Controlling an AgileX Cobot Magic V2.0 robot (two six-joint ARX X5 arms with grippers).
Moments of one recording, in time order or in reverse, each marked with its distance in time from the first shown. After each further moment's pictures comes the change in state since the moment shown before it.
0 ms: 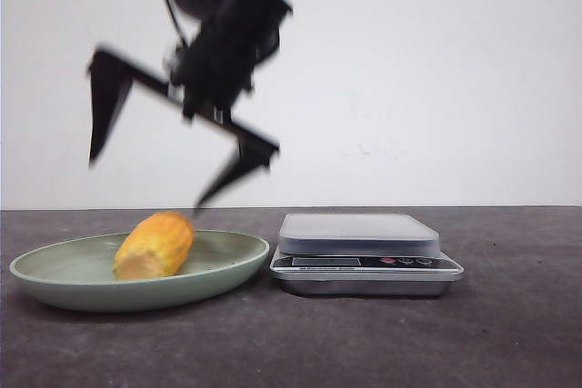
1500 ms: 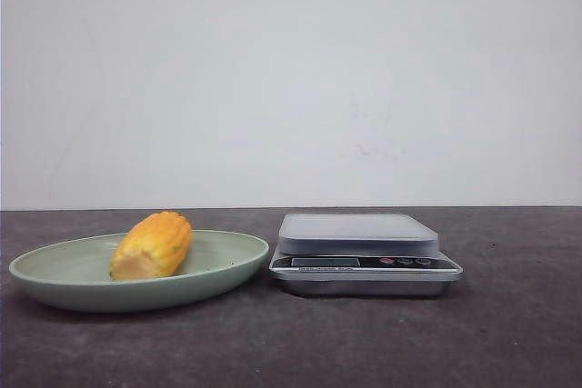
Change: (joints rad) left arm 0.000 0.000 0.000 0.000 0.000 -0.052; right arm 0.396 -0.900 0.223 -0.436 0.969 -0.660
